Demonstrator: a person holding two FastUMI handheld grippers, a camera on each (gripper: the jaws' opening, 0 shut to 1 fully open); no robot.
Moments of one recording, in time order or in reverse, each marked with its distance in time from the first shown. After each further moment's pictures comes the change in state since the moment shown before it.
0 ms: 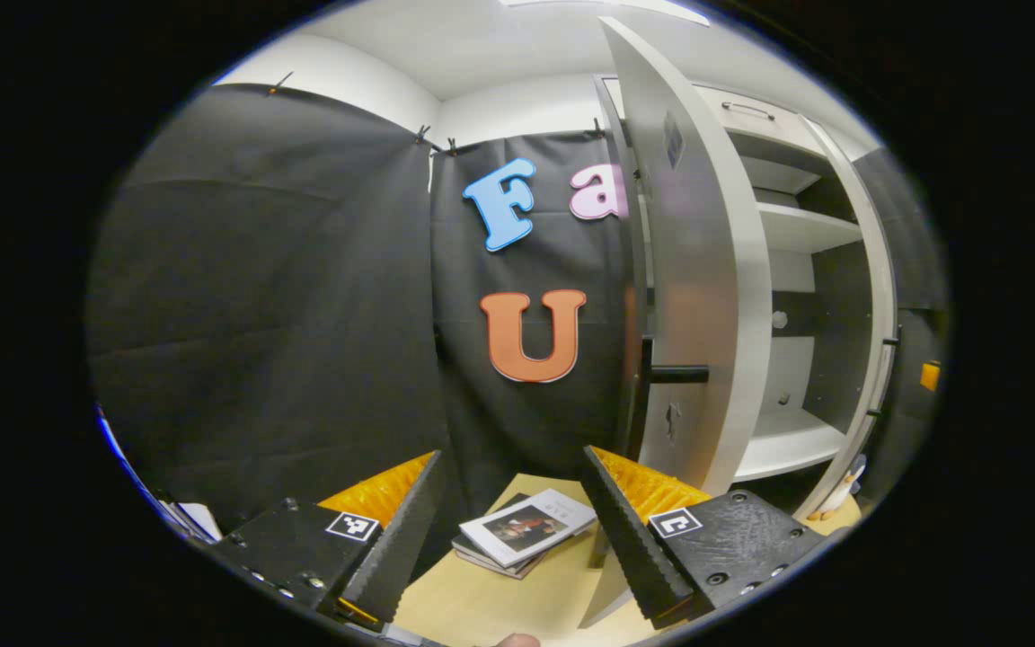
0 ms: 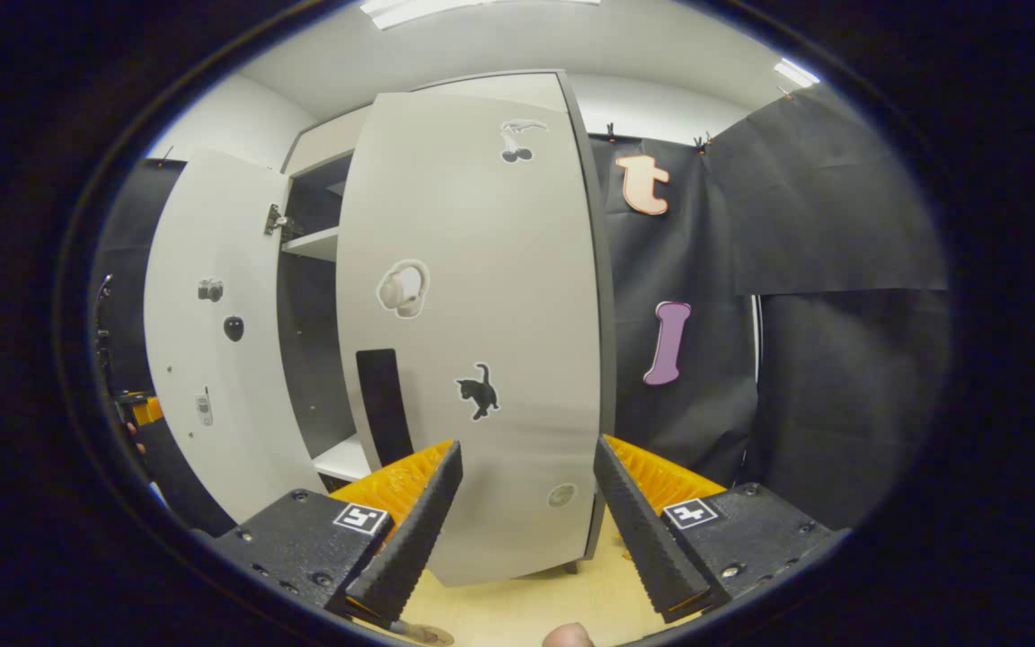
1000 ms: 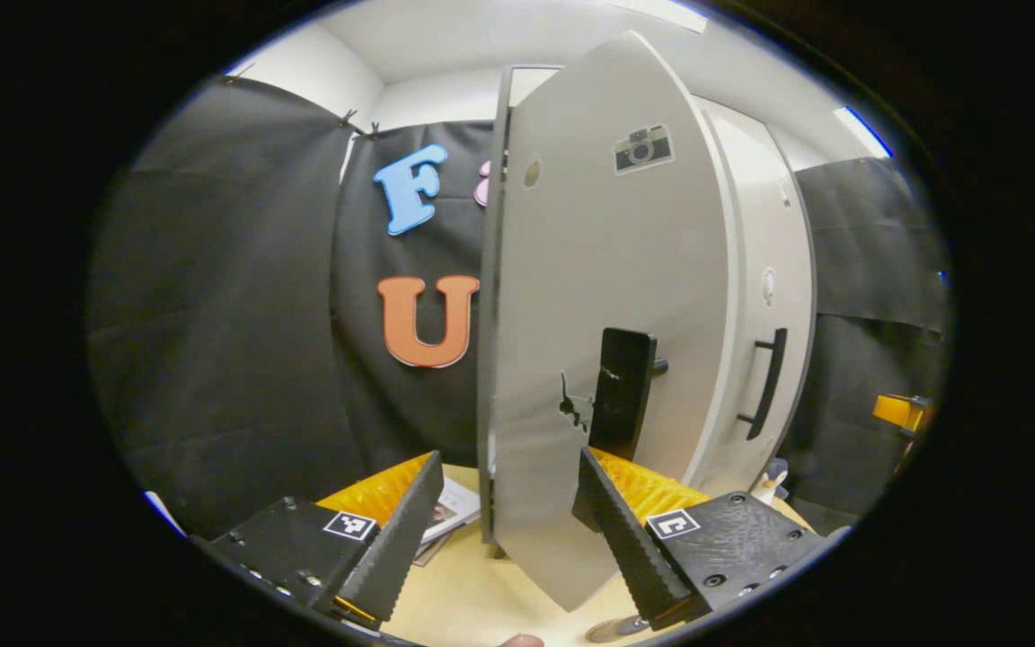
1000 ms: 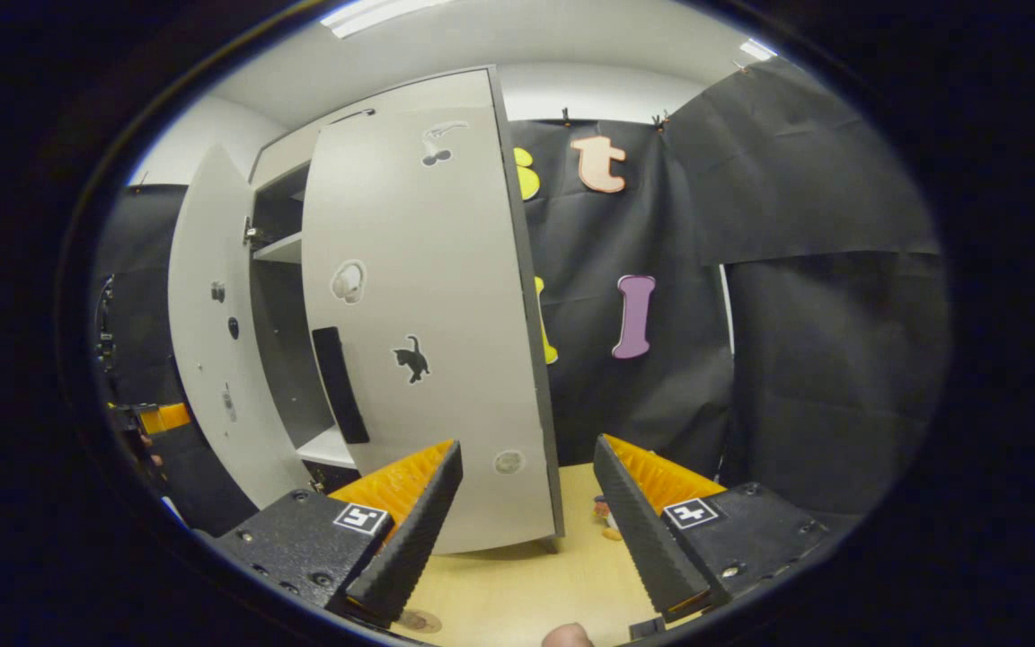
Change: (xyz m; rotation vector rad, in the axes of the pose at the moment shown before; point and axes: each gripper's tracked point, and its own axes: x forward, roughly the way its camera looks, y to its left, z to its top) left arm -0.021 -0.153 -0.005 -0.041 0.049 -0.320; right arm -0.035 -0.073 -0.018 0.067 0.046 -0.059
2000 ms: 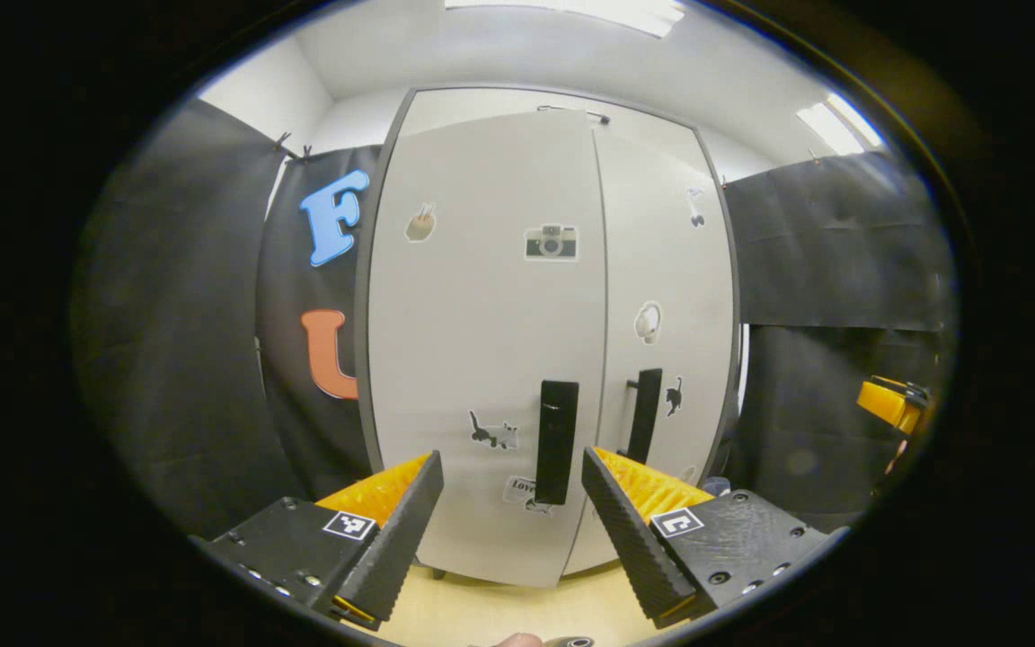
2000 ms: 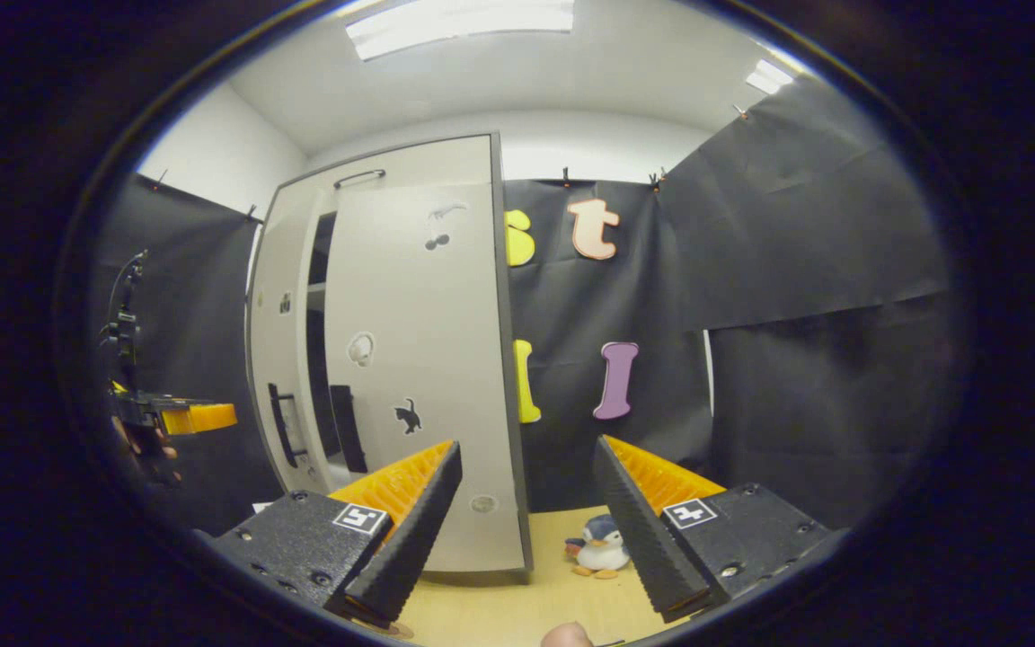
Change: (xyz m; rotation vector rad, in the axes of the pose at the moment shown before) left arm -0.010 -0.088 0.049 0.055 -0.093 -0.140; right arm -0.046 0.004 0.072 -0.044 -0.210 0.020
